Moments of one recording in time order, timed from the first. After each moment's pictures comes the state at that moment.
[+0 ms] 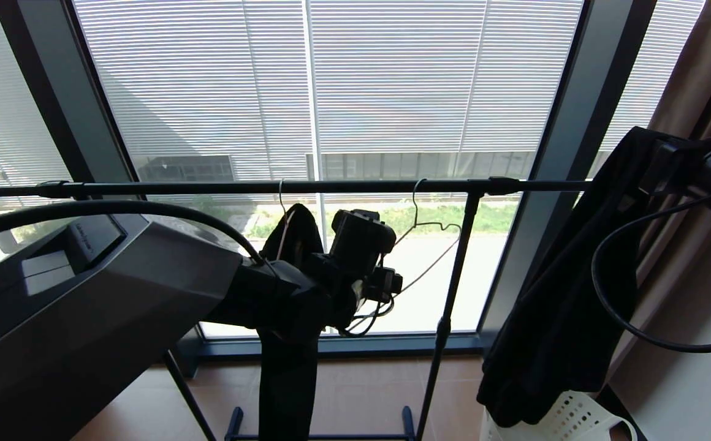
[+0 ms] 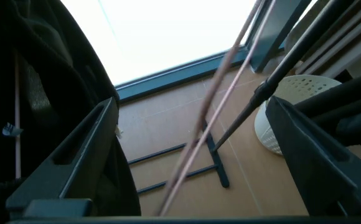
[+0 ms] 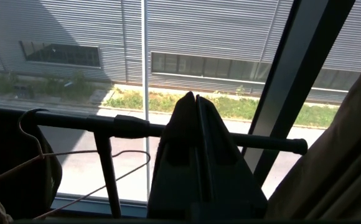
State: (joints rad) left arm -0.73 2.23 -1.40 -0.29 0.38 -0.17; right arm 0.08 1.47 -0.82 -0.75 0.00 -0.02
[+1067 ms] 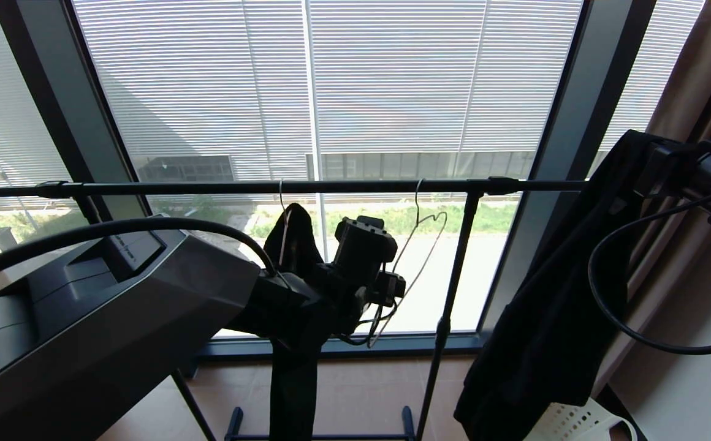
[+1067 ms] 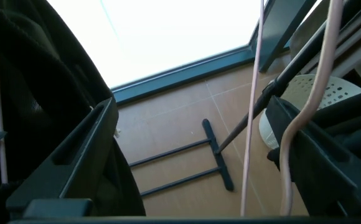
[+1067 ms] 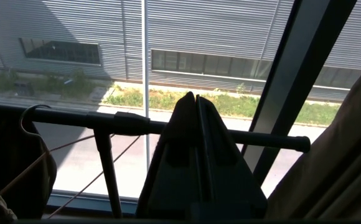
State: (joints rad) left arm -0.72 2.28 -1.38 -0.40 0.37 -0.13; right arm 0.09 1.47 -0.81 -0.75 0.00 -0.02
